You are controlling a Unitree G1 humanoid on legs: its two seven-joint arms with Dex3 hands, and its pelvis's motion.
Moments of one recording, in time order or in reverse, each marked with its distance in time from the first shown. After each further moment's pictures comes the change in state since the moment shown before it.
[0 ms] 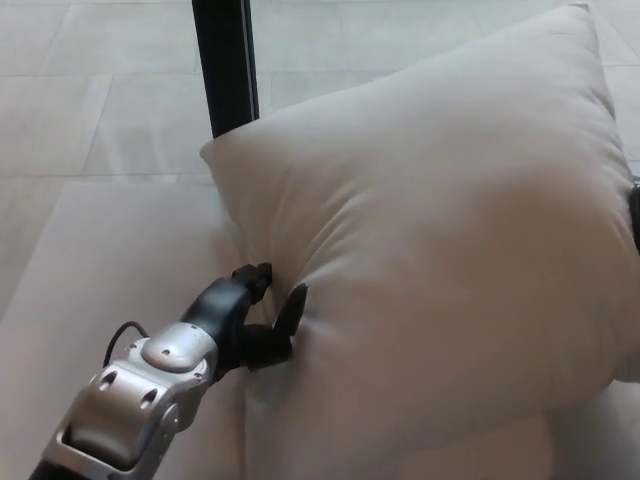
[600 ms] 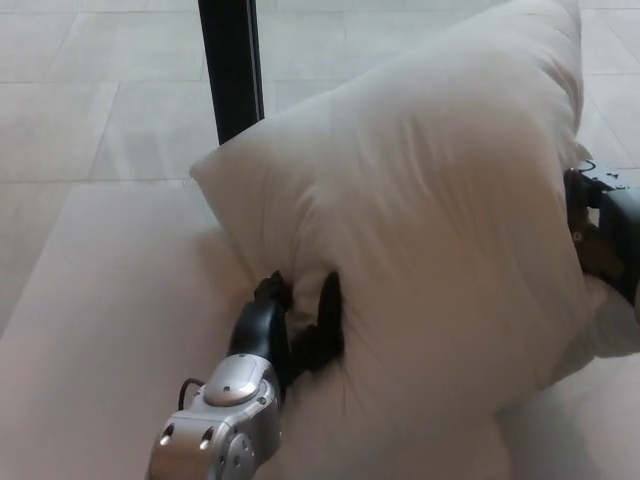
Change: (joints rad) left_arm 0.113 -0.413 0.233 0.044 0.044 -0.144 0.203; right_arm -0.022 0.159 0.056 -0.189 -0.005 0.113 -0.025
